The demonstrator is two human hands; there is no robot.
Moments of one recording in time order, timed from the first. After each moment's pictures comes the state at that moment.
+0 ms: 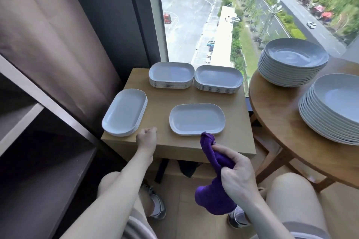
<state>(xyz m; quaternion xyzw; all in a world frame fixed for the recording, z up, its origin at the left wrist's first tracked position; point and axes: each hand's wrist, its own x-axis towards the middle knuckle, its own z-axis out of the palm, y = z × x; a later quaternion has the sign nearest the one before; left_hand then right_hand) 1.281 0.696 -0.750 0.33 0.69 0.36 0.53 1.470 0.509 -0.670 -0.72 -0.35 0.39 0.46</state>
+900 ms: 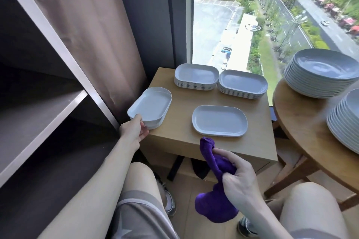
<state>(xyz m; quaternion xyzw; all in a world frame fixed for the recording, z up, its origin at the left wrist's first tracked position) 1.174 0.711 -0.692 0.19 0.68 0.46 0.53 1.419 0.507 -0.652 -0.69 -0.42 0.41 0.42</state>
